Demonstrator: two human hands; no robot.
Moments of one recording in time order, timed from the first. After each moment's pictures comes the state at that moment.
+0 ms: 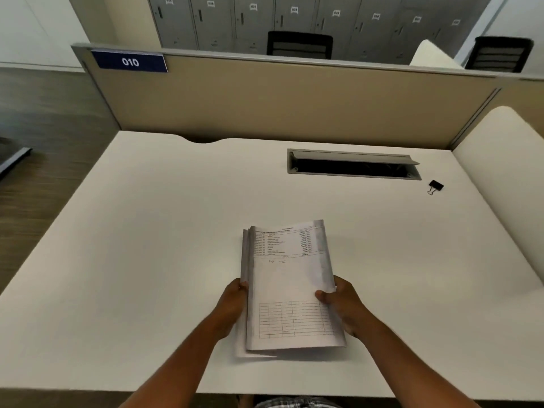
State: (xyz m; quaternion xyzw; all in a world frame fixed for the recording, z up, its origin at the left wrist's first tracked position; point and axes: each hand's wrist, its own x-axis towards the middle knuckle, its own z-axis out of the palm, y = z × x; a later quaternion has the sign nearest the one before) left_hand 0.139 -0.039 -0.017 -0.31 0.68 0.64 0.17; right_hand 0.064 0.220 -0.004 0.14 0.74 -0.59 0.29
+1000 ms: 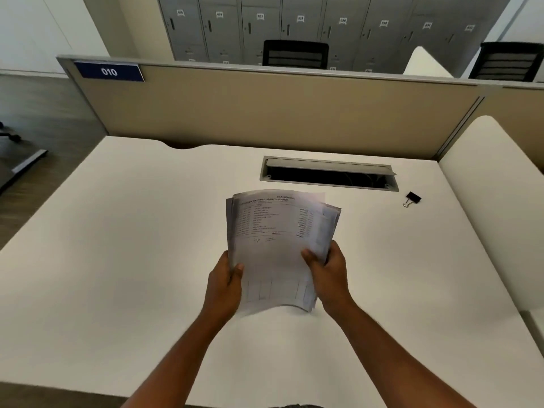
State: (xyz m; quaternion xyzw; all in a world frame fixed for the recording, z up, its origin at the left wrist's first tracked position) left_hand 0.082 0.099 0.052 -0.22 0.80 0.55 -0.10; right_hand -0.009 0.296 0.065 0.03 0.72 -0.69 0.09
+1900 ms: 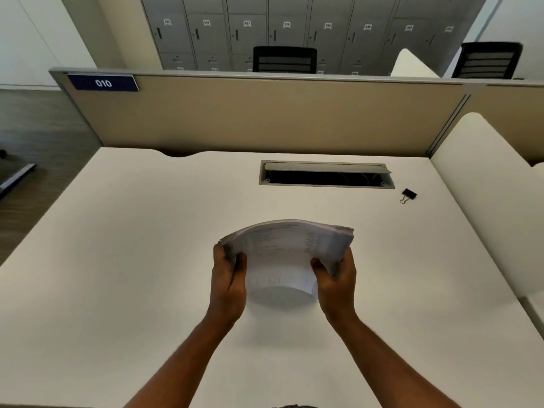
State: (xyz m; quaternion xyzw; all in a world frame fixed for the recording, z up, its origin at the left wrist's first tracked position) left_hand 0.086 0.101 0.093 -0.12 0.74 0.62 -0.23; right_hand 0.023 0.287 0.072 -0.02 0.70 -0.71 -0.06
